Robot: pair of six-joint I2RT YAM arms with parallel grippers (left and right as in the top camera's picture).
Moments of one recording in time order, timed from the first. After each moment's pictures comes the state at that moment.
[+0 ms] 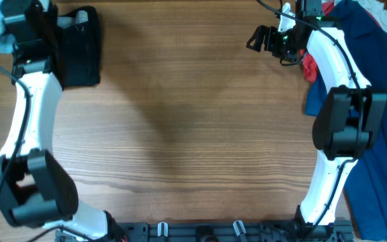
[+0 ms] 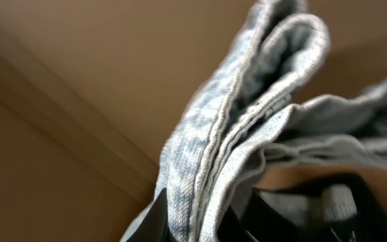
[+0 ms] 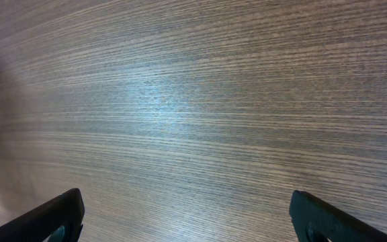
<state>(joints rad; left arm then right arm) 0.18 1.75 1.40 0.18 -0.29 0.51 0.00 2.23 1.88 -0.82 -0.42 0.18</state>
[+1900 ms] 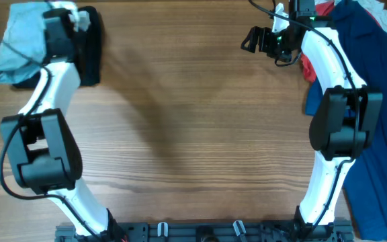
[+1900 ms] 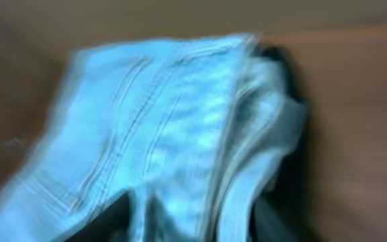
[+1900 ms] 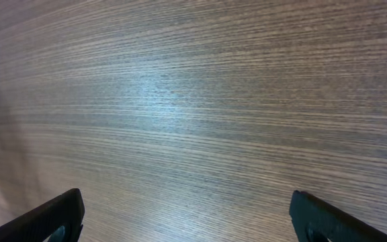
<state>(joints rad) 0.11 1.98 1.41 -0.08 -0.28 0.23 0.03 2.23 1.88 -0.82 -0.42 0.18</state>
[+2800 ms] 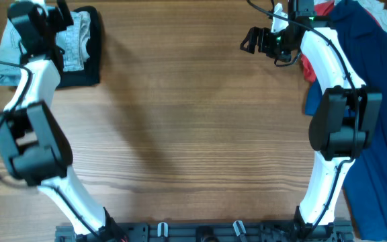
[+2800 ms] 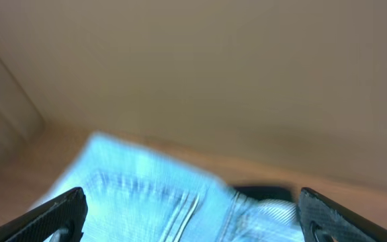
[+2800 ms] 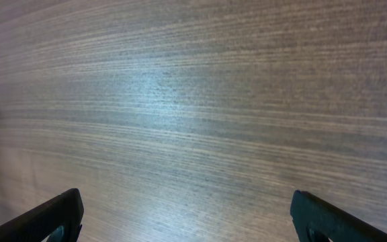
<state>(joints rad) 0.27 2.12 1.49 0.32 -0.03 0.04 0.04 2.23 1.88 -0.83 -0.42 0.16</state>
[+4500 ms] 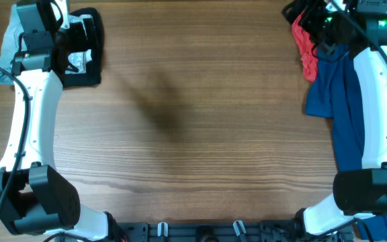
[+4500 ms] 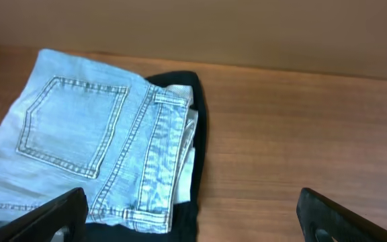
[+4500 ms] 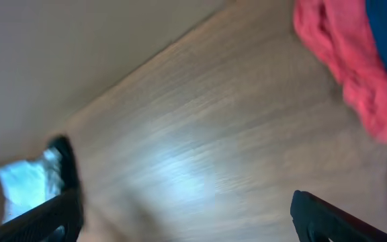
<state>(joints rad) 0.14 1.69 1.49 -0.47 0.00 0.02 -0.03 1.76 1.89 -0.98 -0.26 0.49</state>
